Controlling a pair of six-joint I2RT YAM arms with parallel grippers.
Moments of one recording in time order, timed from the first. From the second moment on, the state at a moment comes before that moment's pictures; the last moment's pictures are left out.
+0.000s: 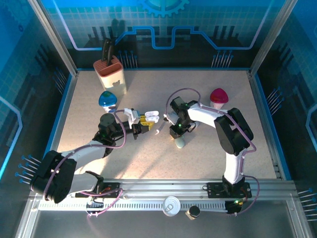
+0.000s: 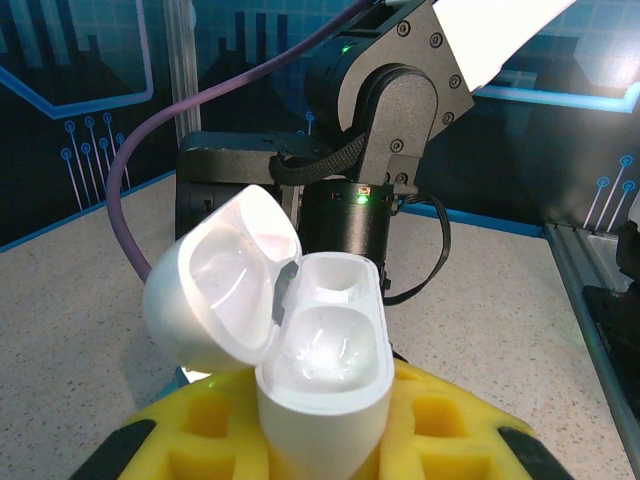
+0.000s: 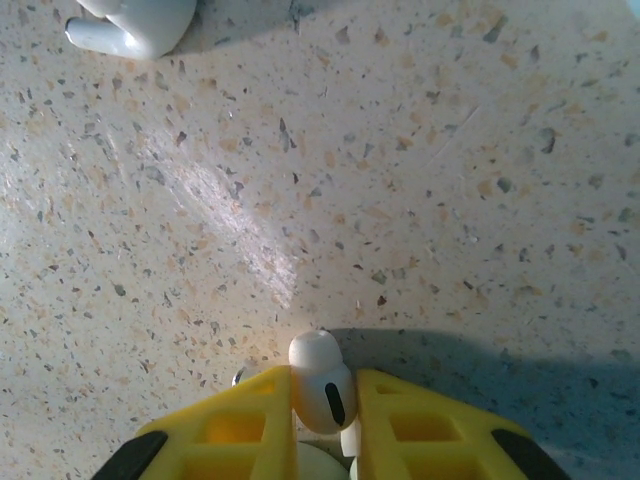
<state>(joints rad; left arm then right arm) -0.36 1.26 0.41 0.83 0.82 -0.03 0.56 1.93 1.27 -0.79 -0.26 -0.17</state>
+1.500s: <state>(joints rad) -0.37 1.26 0.42 0.74 0.82 0.00 0.87 1.22 0.97 -0.23 0.07 -0.55</state>
